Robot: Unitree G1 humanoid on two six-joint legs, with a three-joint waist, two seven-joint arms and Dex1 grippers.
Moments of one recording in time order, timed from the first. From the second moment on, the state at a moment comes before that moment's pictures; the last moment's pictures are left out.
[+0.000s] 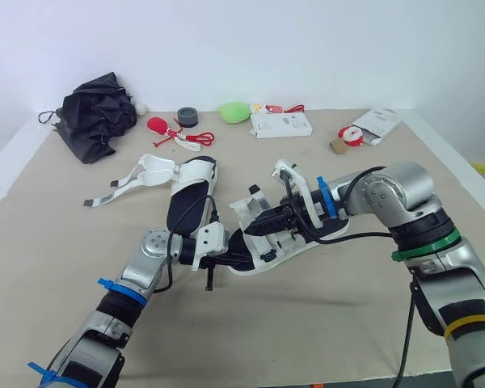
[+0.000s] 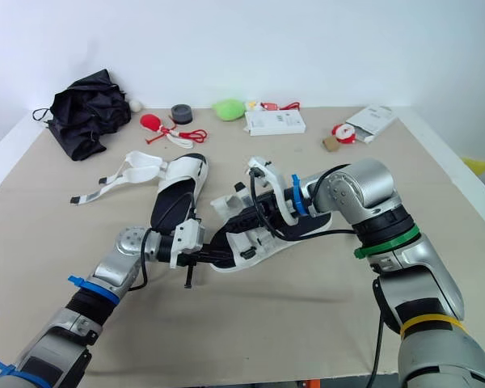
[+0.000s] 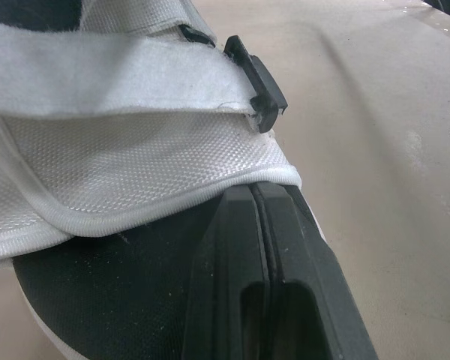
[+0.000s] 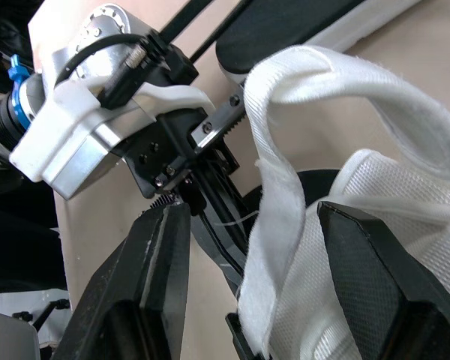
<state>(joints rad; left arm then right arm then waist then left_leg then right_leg) -0.50 0.34 -0.31 0.36 -0.17 -0.13 -1.25 -0.99 -0.66 0.38 0.12 0.77 1.29 0.92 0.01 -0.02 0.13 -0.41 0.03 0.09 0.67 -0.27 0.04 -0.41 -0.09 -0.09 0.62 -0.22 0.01</state>
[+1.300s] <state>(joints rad) -0.49 0.33 -0.31 0.36 -0.17 -0.13 -1.25 -0.88 -0.73 0.45 -0.04 0.58 1.16 1.11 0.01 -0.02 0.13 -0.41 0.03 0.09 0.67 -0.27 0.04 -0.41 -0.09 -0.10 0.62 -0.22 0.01</state>
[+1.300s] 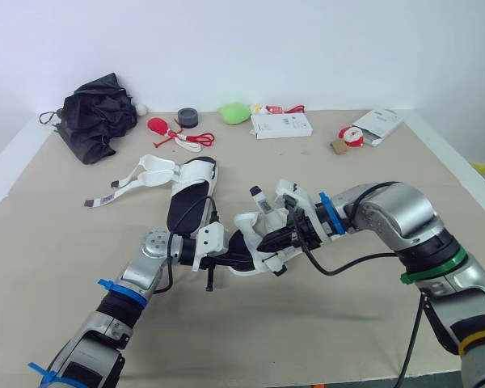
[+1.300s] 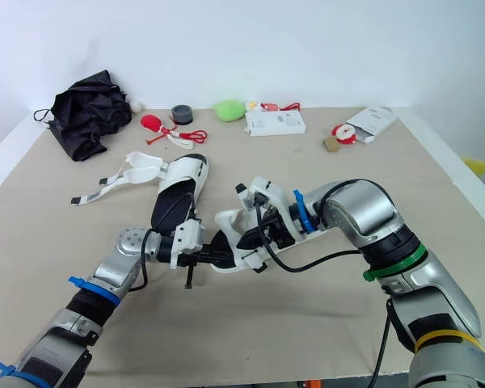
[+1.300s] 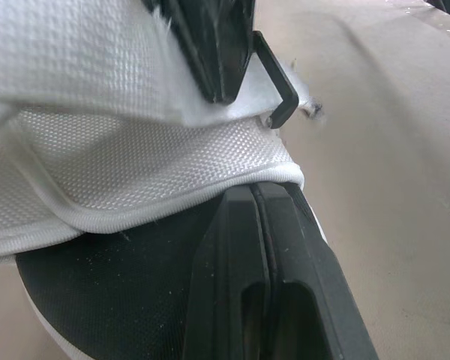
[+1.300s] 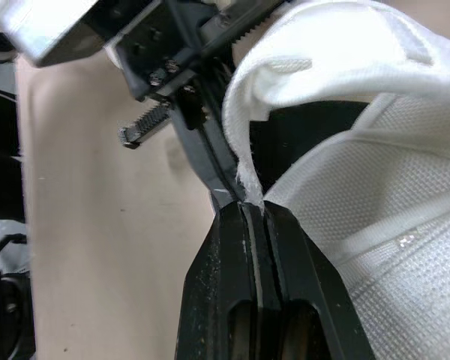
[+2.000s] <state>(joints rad) -0.50 0.34 -0.31 0.37 -0.17 -0.14 -1.25 -0.52 -0.94 0.23 -0.34 0.63 1.09 1.12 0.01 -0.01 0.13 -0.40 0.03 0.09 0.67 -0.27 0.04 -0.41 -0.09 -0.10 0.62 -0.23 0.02</state>
